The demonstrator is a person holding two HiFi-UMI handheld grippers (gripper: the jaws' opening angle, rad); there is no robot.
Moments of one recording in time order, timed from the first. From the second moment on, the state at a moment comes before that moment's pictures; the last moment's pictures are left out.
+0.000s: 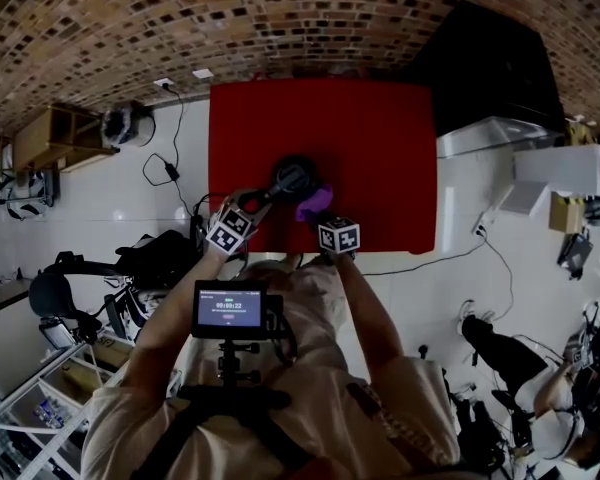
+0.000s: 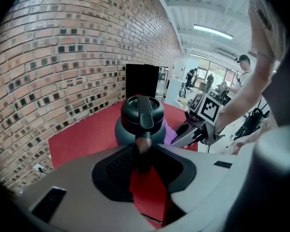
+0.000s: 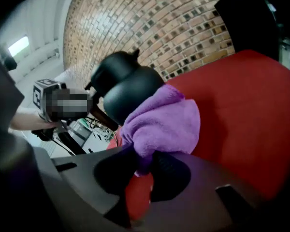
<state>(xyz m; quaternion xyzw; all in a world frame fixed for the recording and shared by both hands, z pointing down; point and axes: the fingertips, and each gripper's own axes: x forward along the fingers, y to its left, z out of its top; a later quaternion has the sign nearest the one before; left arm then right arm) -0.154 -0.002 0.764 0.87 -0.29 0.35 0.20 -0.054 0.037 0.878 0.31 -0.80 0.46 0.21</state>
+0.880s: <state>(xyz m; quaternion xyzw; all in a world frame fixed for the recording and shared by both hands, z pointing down) -0.153 -0.003 0.765 0.88 -0.27 0.33 0.21 -0.097 0.054 0.779 0.36 -0.82 0.41 0.15</state>
